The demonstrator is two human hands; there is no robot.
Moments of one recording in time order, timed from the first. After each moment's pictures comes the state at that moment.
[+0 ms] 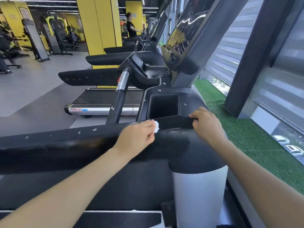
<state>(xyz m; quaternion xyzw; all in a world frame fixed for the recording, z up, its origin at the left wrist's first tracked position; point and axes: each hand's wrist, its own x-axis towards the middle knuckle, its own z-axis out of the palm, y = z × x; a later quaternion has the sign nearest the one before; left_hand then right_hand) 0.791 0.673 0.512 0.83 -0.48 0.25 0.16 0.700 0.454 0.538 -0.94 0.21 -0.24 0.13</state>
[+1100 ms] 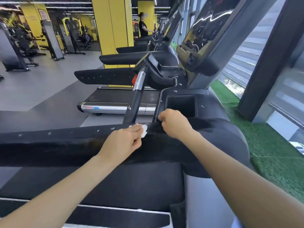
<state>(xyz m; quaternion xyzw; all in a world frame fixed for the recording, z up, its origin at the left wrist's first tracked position) 0.805 0.748 0.511 0.84 -0.43 0.29 0.14 0.770 0.562 0.556 -0.98 0.08 -0.09 0.15</state>
